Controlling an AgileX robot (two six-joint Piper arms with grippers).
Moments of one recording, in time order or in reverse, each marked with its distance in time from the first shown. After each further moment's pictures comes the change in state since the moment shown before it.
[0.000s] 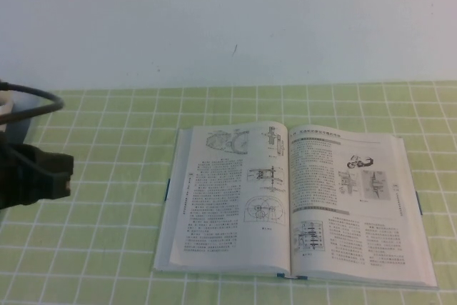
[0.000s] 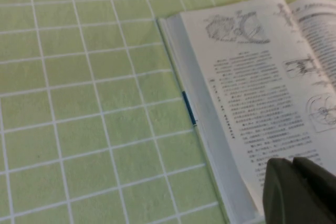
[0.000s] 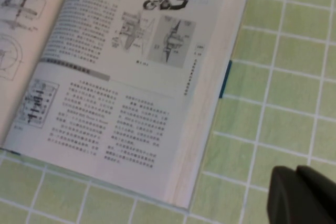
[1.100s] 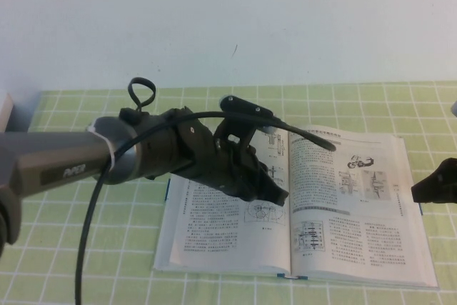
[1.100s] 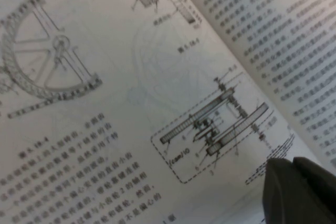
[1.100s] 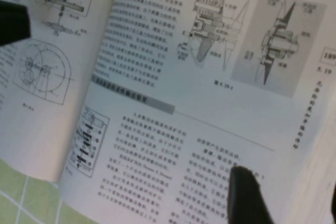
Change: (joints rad) right arm 0.000 0.647 -0.169 0.472 0.036 -0.400; left arm -0.624 0.920 -0.454 -0.063 -0.351 0.066
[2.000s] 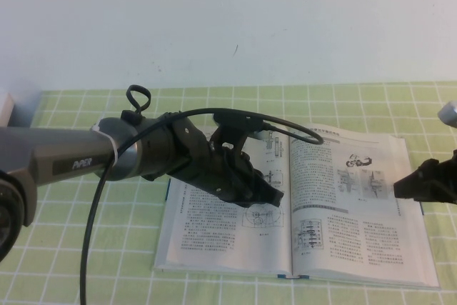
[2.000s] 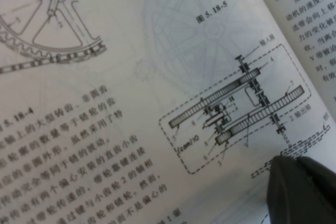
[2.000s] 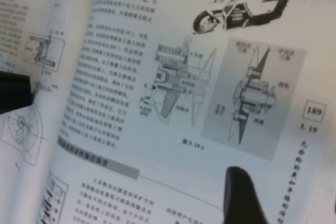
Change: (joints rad) right arm 0.000 0.174 -0.007 0.256 -0.087 -0.203; left arm 0.003 0.115 -0.031 -0.058 0.067 -0.009
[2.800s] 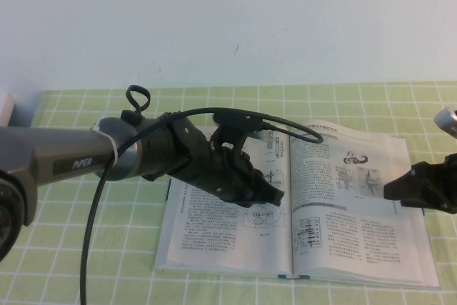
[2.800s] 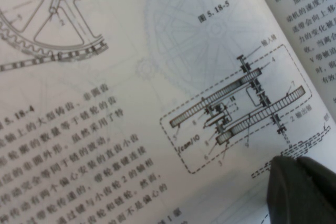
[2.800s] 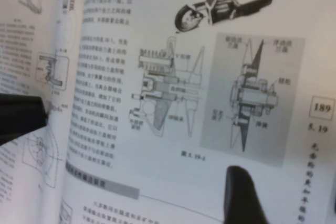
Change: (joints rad) right arm -0.002 0.086 -0.002 0.122 0.041 -0.024; left arm 0.000 0.000 0.000 -0.015 0.000 0.002
